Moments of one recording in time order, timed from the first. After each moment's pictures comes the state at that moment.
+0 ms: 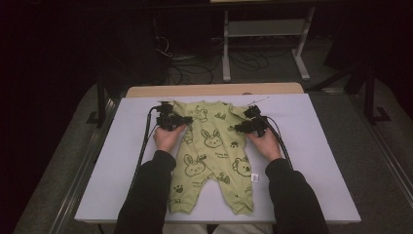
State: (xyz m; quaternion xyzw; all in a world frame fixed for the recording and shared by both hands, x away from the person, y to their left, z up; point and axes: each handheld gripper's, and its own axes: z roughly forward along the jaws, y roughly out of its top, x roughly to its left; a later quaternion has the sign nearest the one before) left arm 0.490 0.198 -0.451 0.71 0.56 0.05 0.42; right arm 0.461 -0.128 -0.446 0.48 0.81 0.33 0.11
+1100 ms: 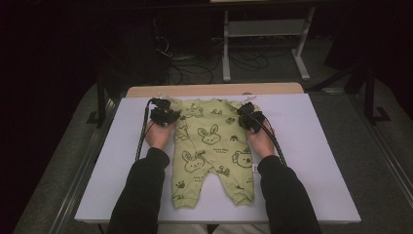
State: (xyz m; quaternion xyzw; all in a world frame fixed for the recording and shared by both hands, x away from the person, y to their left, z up) left arm 0.487 0.211 -0.427 0.76 0.52 0.20 0.35; right arm 0.468 -0.111 -0.439 0.48 0.80 0.27 0.24
